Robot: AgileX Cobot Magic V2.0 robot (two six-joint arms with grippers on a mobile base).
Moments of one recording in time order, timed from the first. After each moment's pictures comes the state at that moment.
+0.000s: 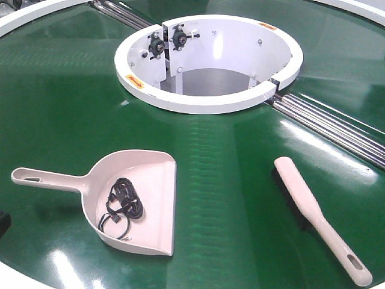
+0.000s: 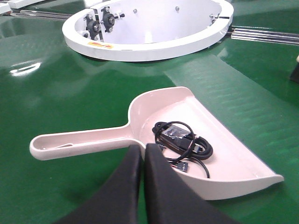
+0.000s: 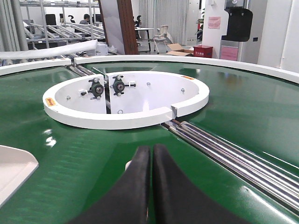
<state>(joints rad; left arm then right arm) -0.28 0.38 -0.22 -0.25 0.21 0.39 0.07 -0.02 -0.24 0.11 0.38 -0.12</state>
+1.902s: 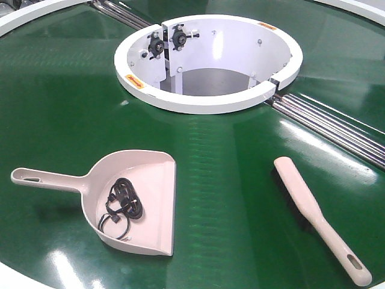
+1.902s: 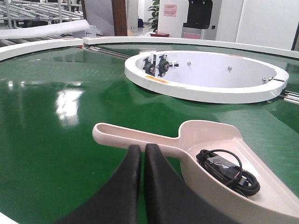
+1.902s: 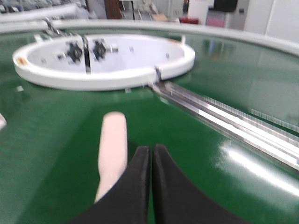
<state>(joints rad) -0.11 -0.01 0.03 -0.05 0.13 0.04 0.02 -0.02 -0.03 0.07 0.31 -0.12</state>
